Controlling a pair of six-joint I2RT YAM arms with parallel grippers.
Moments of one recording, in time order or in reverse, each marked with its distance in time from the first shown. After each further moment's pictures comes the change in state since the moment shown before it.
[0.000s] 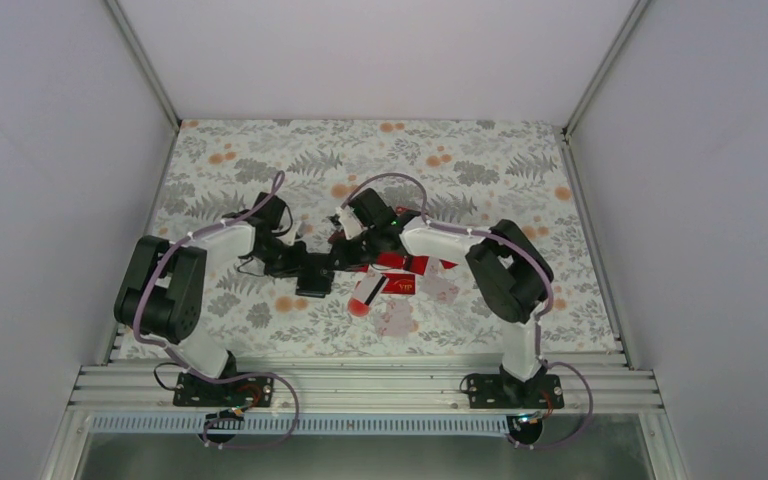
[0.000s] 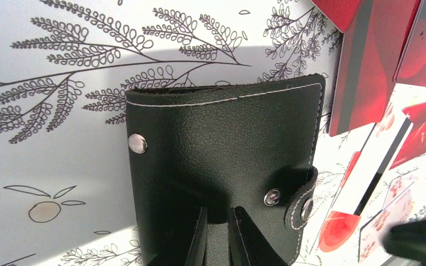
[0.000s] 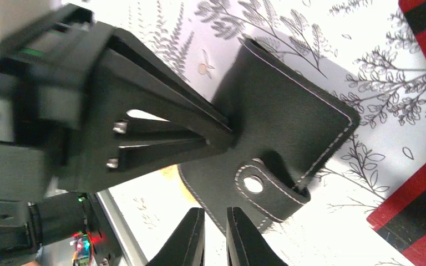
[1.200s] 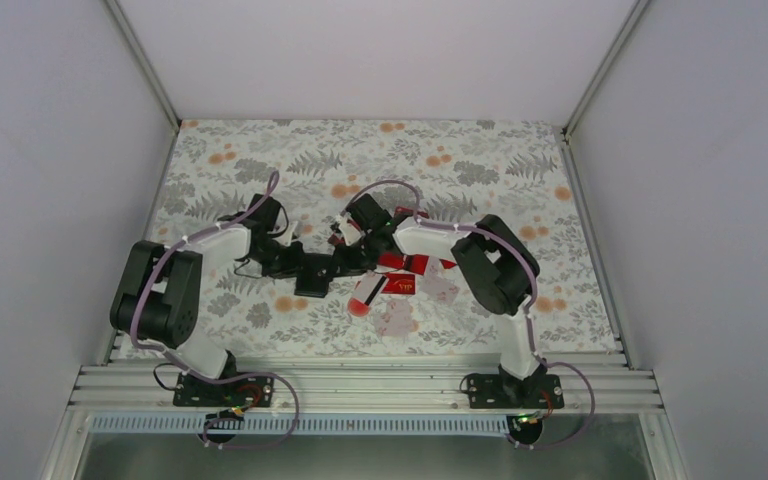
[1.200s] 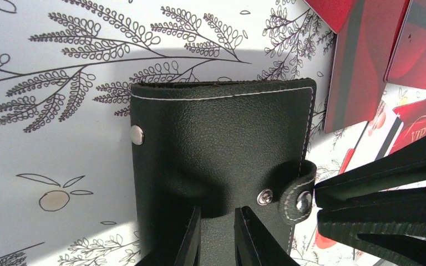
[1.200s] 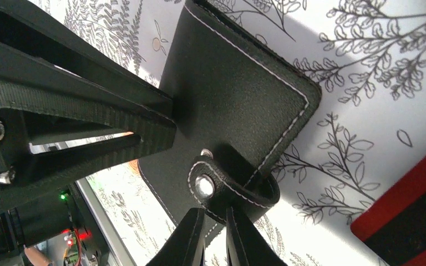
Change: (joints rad) left arm 0.021 -0.040 -0.022 0.006 0.012 0.001; right arm -0.008 0.066 0.020 -0.047 -0.032 0.004
